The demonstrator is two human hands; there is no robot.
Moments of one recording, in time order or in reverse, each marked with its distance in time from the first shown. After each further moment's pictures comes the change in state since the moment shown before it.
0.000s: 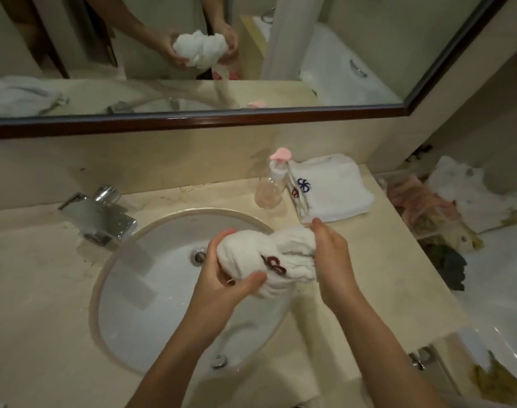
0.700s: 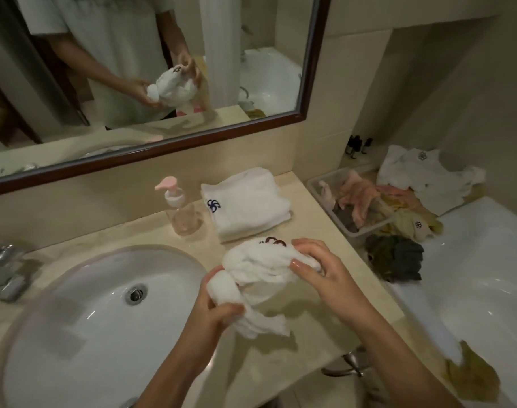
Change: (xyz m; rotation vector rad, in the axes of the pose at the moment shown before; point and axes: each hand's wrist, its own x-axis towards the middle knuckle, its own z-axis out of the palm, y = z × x) left_hand 0.021 -0.064 0.188 -0.012 -0.132 -0.155; right_hand 0.050 0.035 -0.248 -0.111 -0.365 -0.313
